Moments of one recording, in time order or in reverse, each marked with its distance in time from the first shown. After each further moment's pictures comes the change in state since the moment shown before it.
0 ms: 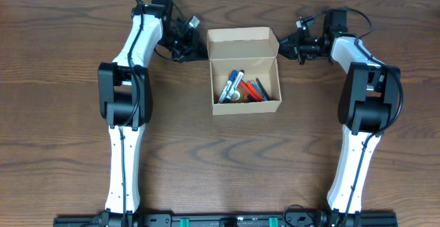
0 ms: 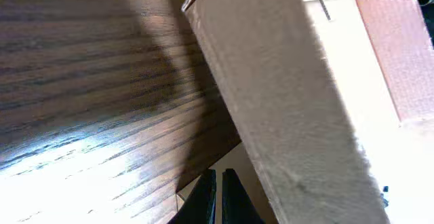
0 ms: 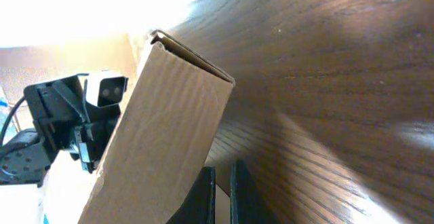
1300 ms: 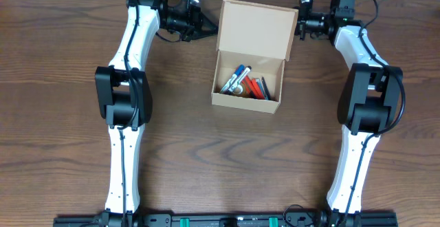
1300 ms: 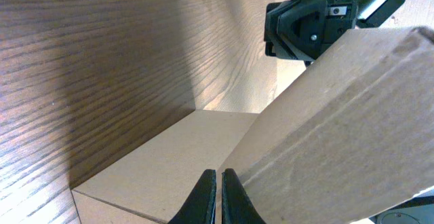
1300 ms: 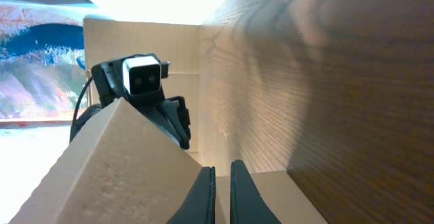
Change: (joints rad) left arm 0.000 0.000 0.171 0.076 0.290 0.004; right arm 0.007 0.000 0.161 0.174 -0.198 0.158
